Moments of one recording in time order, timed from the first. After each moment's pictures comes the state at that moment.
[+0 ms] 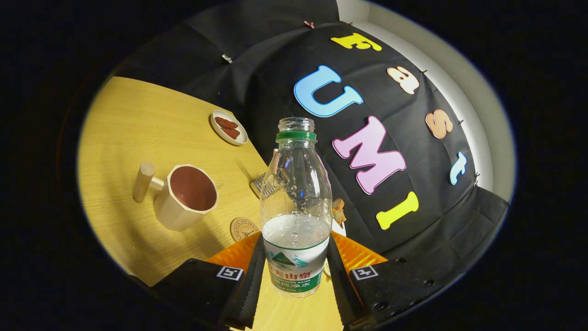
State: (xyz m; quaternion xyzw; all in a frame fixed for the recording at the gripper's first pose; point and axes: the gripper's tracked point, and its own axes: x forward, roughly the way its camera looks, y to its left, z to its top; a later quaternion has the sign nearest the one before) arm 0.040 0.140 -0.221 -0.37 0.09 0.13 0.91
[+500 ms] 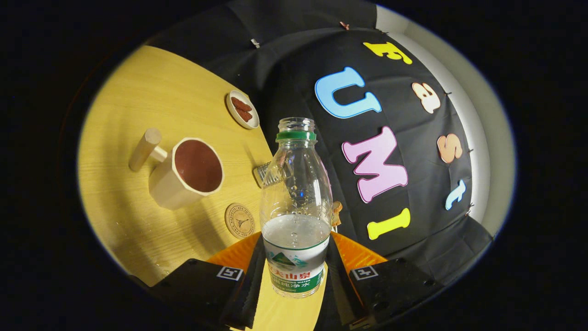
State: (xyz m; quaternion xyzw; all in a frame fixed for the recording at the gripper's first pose) arm 0.045 0.140 -0.236 -0.47 0.10 0.13 0.87
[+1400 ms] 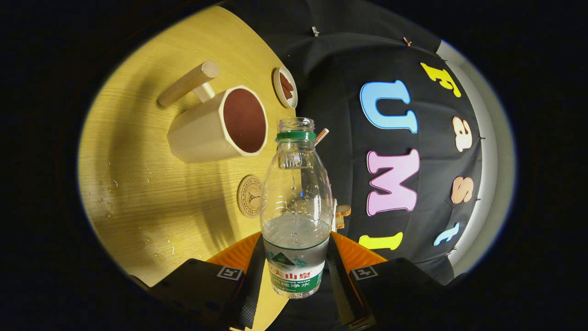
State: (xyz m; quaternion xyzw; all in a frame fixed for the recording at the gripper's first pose) arm 0.044 0.132 -0.278 -0.59 0.12 0.17 0.78
